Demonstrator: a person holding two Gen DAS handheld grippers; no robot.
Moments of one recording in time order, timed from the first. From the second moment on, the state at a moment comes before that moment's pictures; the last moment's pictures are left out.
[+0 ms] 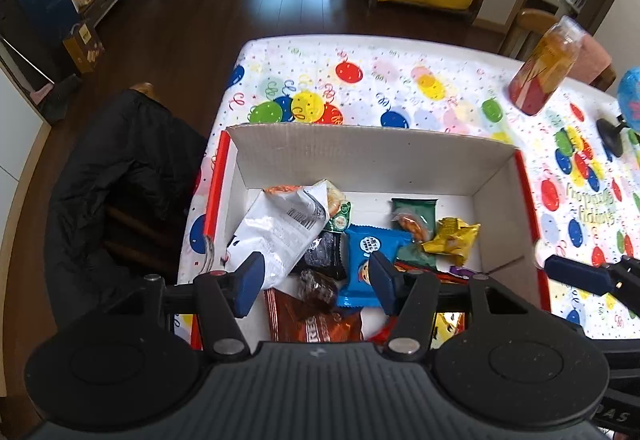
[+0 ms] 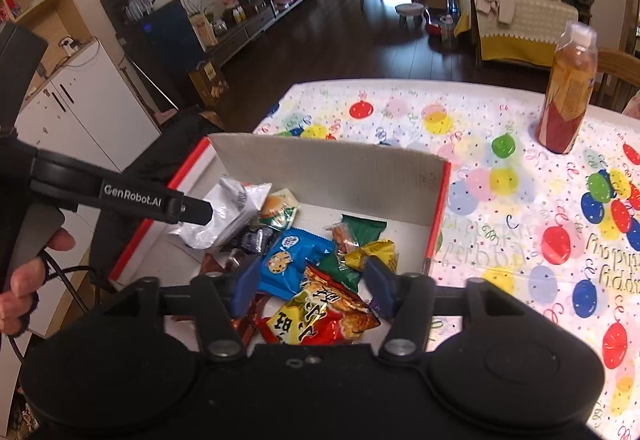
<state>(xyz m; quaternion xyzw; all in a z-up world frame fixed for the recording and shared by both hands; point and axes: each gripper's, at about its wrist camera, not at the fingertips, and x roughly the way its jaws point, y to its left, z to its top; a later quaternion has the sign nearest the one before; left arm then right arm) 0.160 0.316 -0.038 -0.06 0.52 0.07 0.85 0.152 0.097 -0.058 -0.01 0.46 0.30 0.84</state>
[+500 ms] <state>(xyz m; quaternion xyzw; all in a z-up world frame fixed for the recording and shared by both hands) 0.085 0.306 -0.005 -0.08 0.45 0.05 0.89 0.103 0.075 -0.023 0.00 0.41 0.30 0.86</state>
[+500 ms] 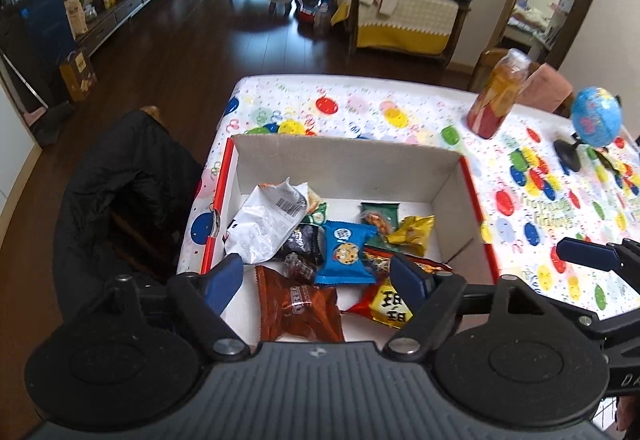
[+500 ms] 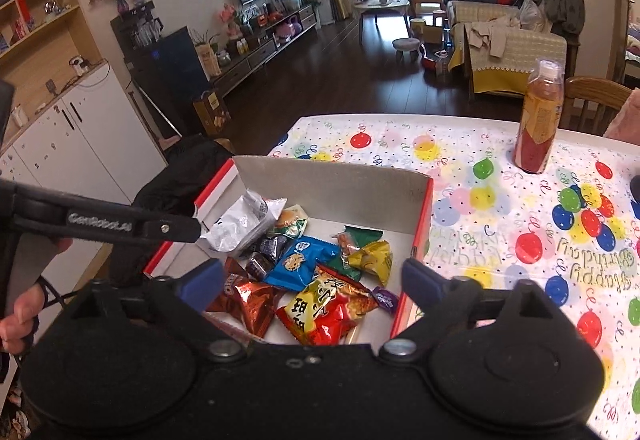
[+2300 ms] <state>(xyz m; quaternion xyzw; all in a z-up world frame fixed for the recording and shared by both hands) -0.025 0.264 0.014 -0.08 0.34 0.06 0.93 0.020 0.050 -0.013 0.03 0.33 0.21 0.92</state>
